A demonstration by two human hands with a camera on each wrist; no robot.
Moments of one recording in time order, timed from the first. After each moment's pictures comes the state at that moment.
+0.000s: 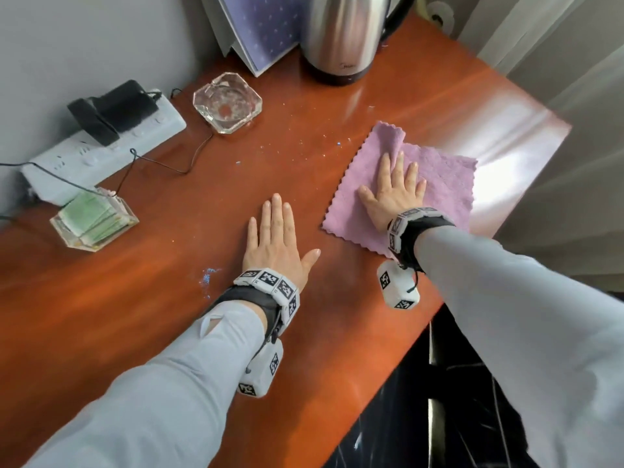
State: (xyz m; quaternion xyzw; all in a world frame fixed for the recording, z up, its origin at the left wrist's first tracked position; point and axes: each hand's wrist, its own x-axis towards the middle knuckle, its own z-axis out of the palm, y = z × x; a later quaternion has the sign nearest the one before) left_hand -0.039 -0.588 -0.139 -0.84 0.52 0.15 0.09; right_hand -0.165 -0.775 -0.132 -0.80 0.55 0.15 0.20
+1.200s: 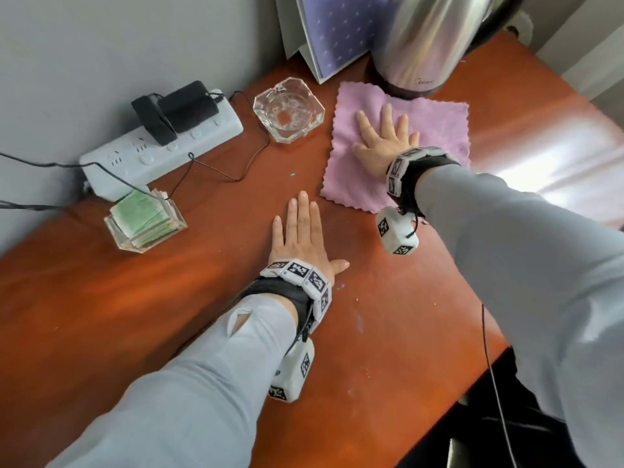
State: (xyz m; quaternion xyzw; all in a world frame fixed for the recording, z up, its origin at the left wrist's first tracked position) left_hand 0.008 -0.608 -0.133 -0.85 0.47 0.21 0.12; right_hand -0.013 -0.831 -0.125 -0.86 0.44 0.17 0.21
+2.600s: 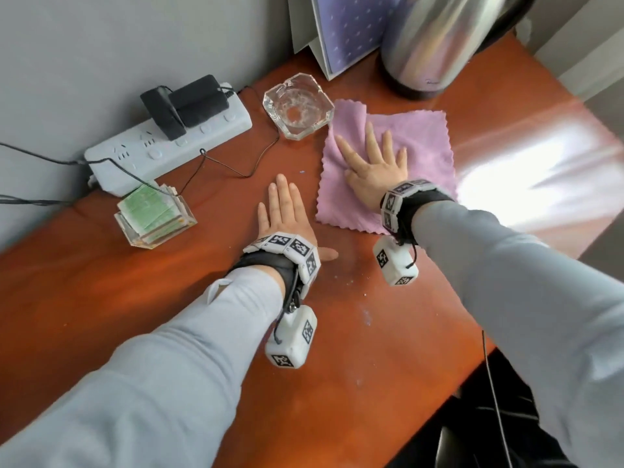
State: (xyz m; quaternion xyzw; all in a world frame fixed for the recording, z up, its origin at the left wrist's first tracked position) left_hand 0.045 -0.607 -0.124 -0.87 0.42 0.24 0.09; right_hand -0.024 -0.783 -0.129 -0.90 0.36 0.17 0.14
